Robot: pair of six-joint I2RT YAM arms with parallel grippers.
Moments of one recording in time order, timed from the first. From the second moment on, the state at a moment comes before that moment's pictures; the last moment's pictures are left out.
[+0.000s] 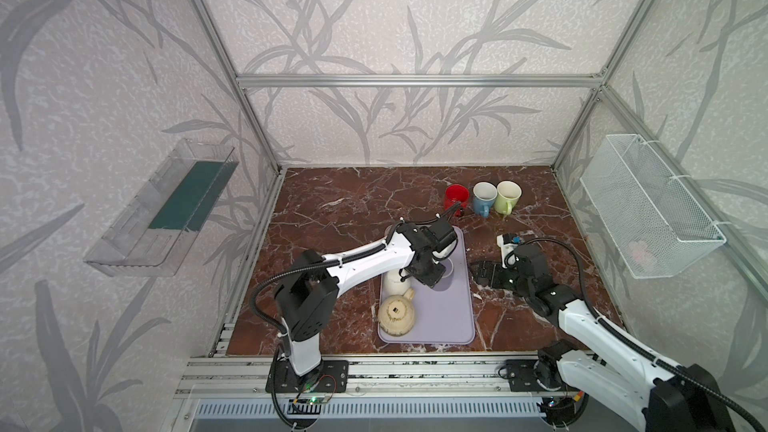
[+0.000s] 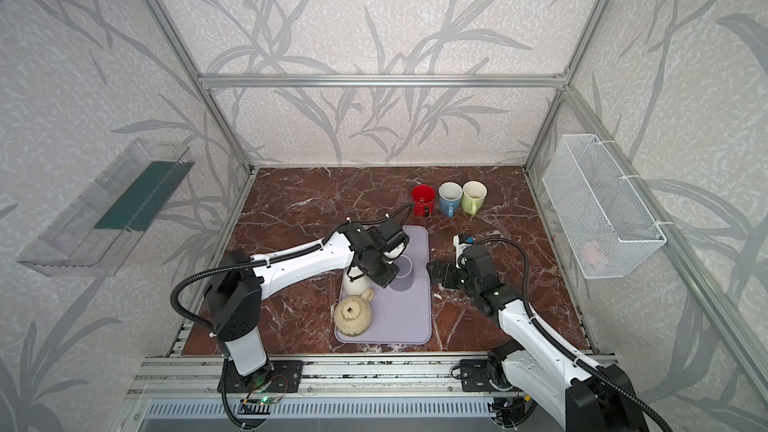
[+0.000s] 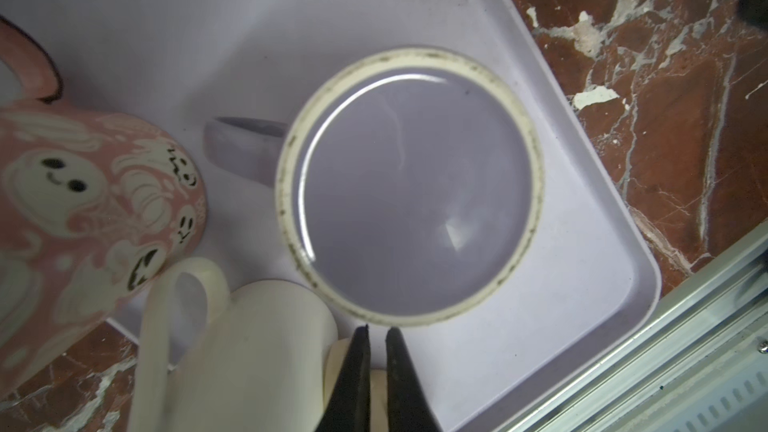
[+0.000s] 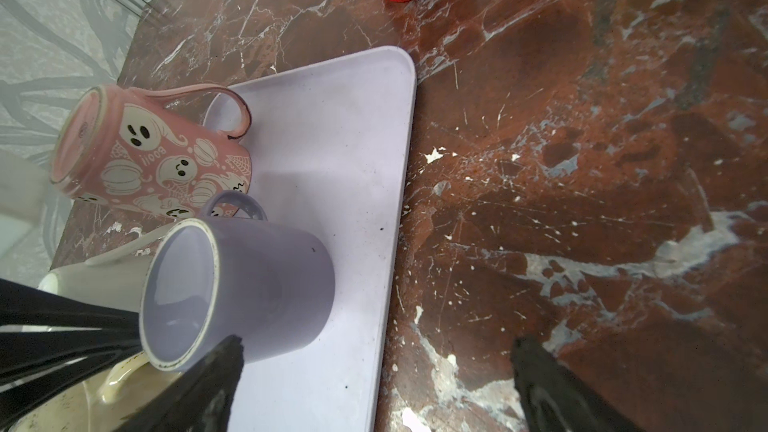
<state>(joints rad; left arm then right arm) -0.93 1.83 1.44 -0.93 0.04 -0.22 0.35 0.94 0.39 -0.14 -0.20 0.50</state>
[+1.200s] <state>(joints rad) -0.78 1.91 1.67 -0.84 0.02 -0.24 0.32 0.91 0.37 -0.17 -0.29 0.50</state>
